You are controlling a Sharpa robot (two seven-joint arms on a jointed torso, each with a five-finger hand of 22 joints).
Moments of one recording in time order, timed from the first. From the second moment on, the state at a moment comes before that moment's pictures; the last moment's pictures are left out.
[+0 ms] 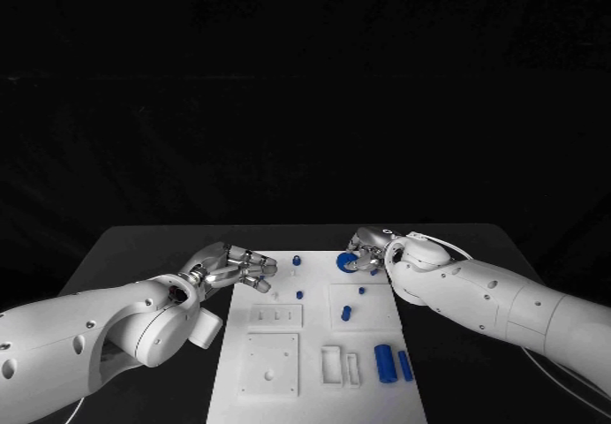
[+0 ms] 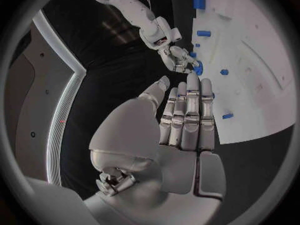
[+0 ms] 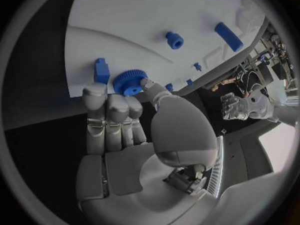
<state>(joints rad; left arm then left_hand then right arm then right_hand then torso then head) 1.39 -0.82 -0.23 1.57 -0.24 -0.32 0.20 1.35 -0.01 0.19 -0.09 0.17 1.08 0.13 0.06 0.07 1.22 0.09 0.06 0.06 1.30 0.04 0.22 0.09 0.05 0.88 0.02 0.64 0.21 1.17 -0.57 0.11 1.03 -1.59 -0.20 -0.22 1.23 -0.12 0.34 -0.07 0.25 1.01 0.11 0.05 0.06 1.29 0.00 1.09 1.14 1.44 -0.07 1.08 0.97 0.08 1.47 -0.09 0.72 1.31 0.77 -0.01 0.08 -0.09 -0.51</state>
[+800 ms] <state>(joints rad) 1.39 -0.82 -0.23 1.57 -0.24 -0.32 0.19 1.35 -0.01 0.19 -0.09 0.17 1.07 0.13 0.06 0.07 1.22 0.09 0.06 0.06 1.30 0.04 0.22 0.09 0.05 0.88 0.02 0.64 0.20 1.16 -0.59 0.11 1.05 -1.59 -0.18 -0.20 1.18 -0.13 0.49 -0.22 0.54 1.02 0.11 0.06 0.06 1.28 -0.01 1.09 1.15 1.44 -0.07 1.08 0.98 0.08 1.47 -0.09 0.75 1.31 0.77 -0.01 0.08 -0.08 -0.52</state>
